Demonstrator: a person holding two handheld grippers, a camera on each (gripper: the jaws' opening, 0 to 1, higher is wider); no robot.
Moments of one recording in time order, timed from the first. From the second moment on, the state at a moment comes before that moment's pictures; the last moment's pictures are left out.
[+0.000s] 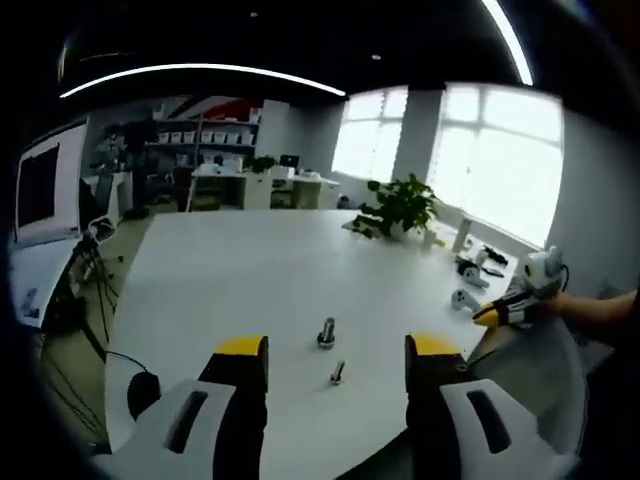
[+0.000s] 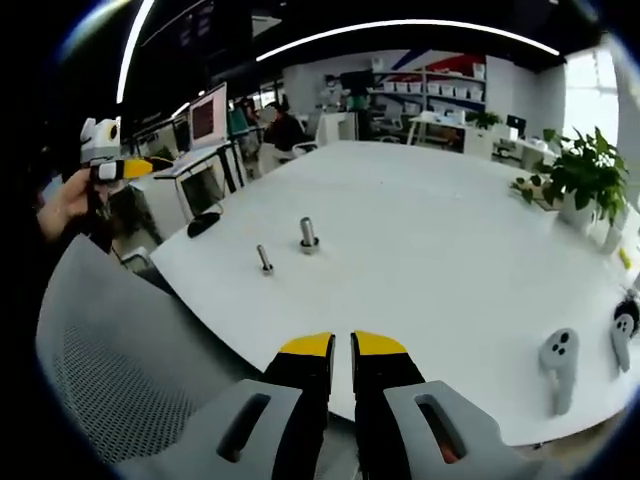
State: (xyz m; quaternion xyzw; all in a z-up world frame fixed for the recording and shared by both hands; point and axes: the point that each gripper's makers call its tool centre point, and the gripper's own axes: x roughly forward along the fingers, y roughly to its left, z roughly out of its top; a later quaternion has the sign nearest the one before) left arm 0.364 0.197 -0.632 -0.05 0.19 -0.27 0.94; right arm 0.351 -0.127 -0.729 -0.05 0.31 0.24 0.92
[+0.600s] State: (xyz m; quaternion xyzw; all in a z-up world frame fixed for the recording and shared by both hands) left arm 0.344 0.190 -0.636 0.01 0.16 -0.16 0.97; right arm 0.343 -0.122 -0.730 -0.07 0.31 0.25 0.91
